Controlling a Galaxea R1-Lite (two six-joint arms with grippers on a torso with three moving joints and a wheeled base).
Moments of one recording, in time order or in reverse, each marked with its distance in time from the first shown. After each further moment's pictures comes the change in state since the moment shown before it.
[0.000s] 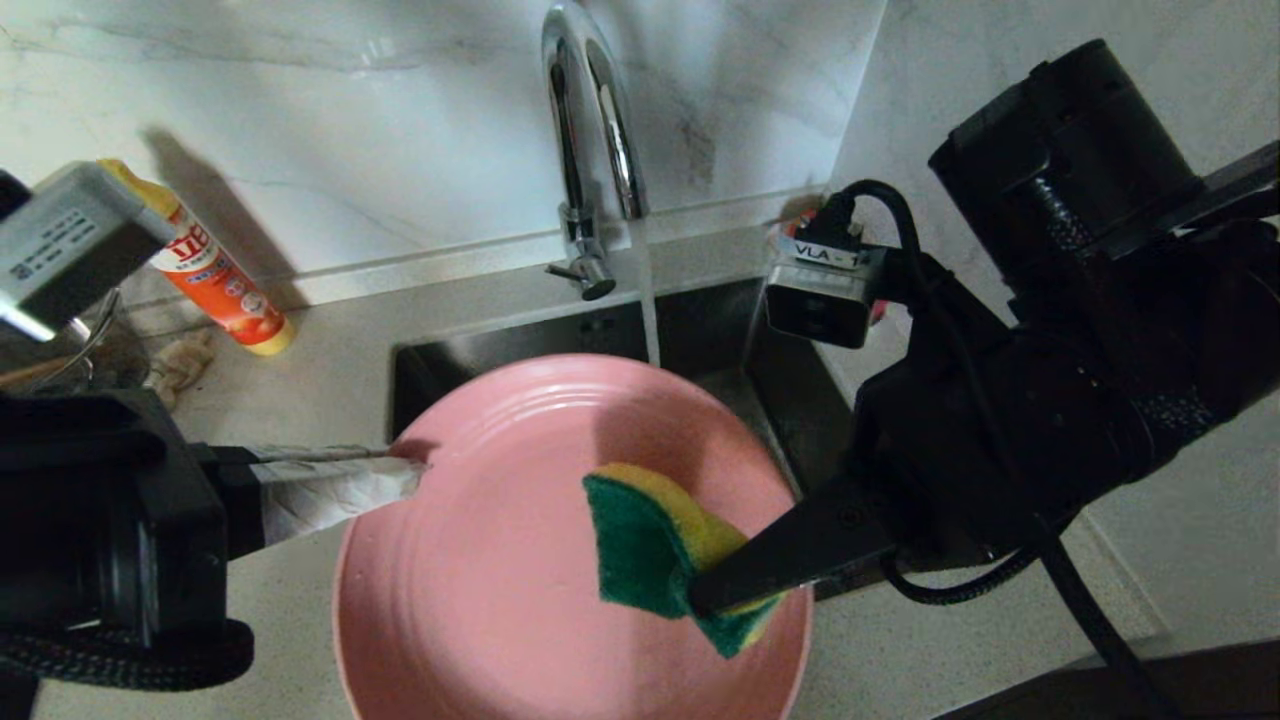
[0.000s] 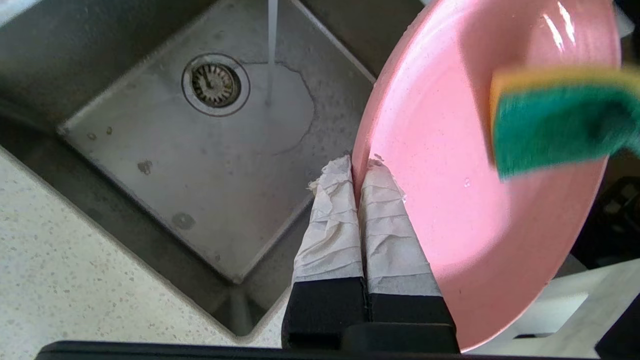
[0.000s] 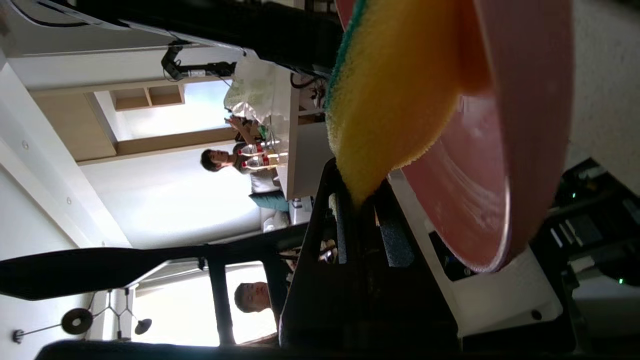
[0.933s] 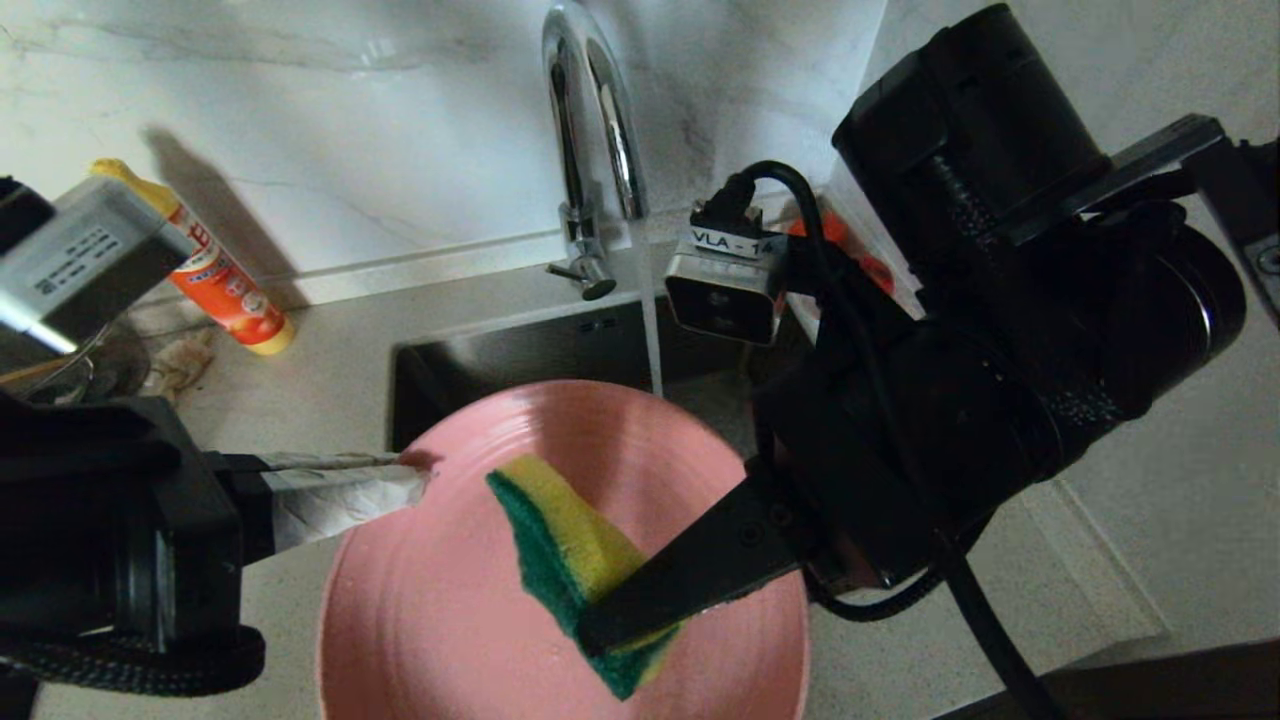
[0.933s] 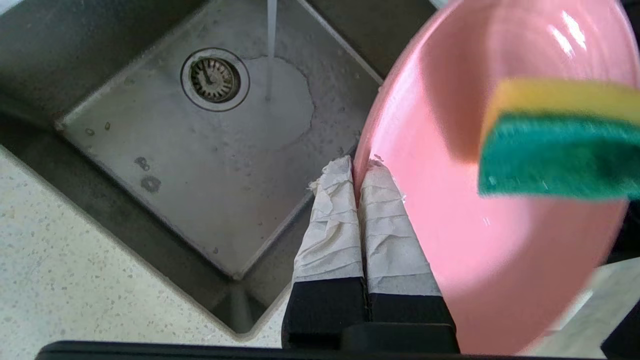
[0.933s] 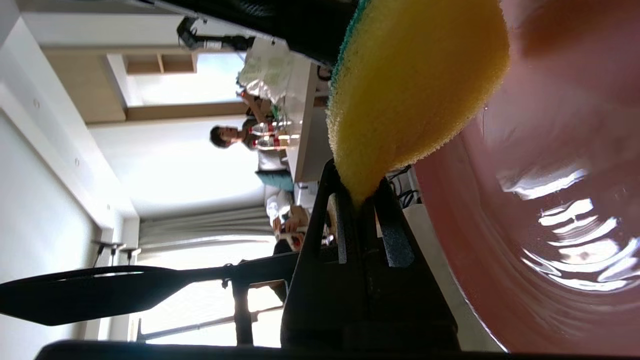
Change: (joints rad) left arm 0.000 0.008 0.009 -0.008 0.001 0.000; right arm 0.105 0.086 -0.125 0.010 0.017 0.009
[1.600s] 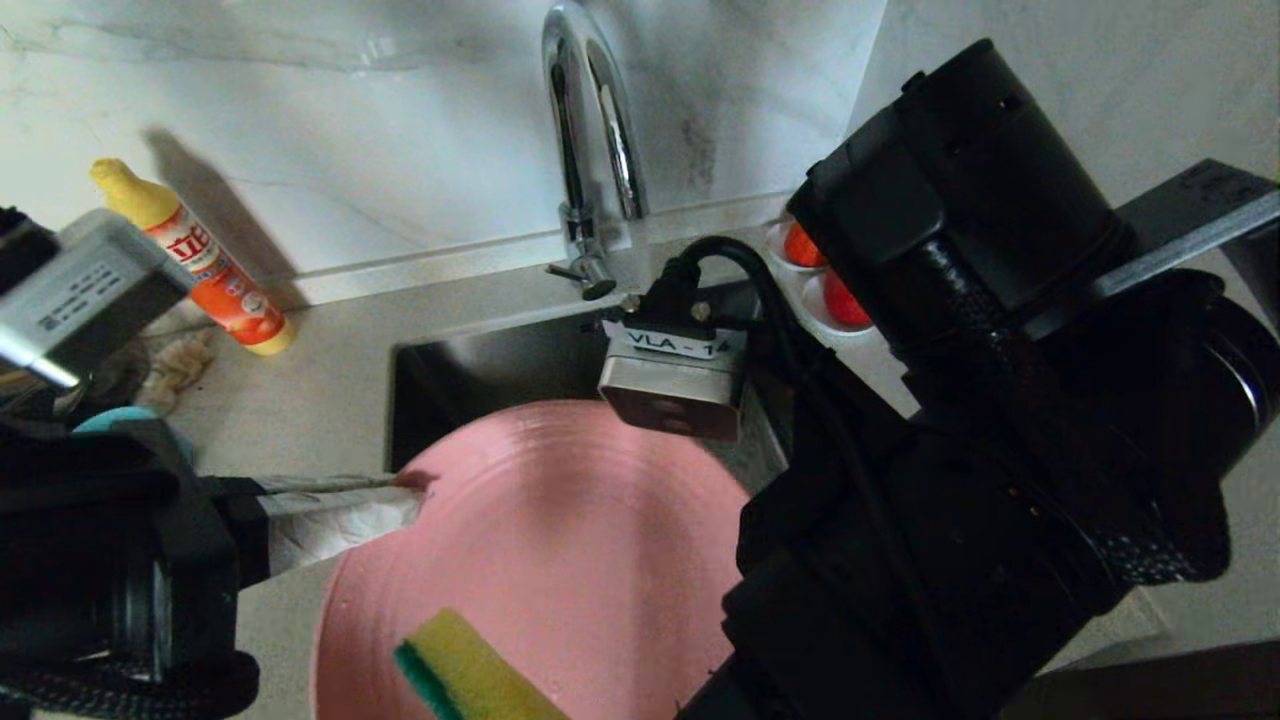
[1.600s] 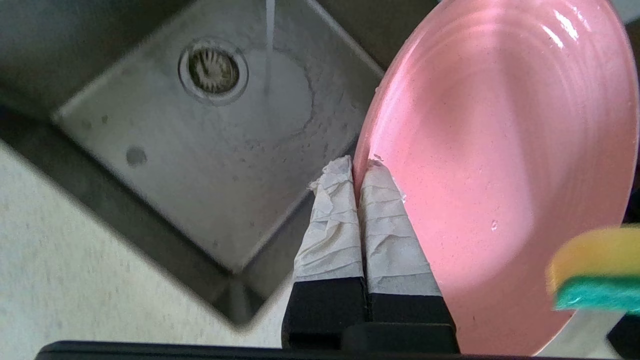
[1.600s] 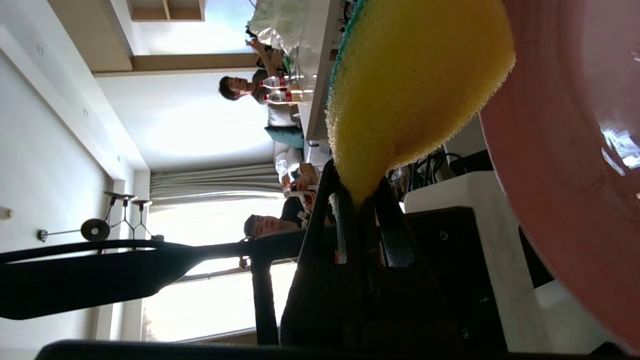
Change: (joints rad) left arm 0.000 -0.022 0.040 0.002 -0.001 0.000; right arm 0.119 -0.021 0.067 0.007 0.001 0.006
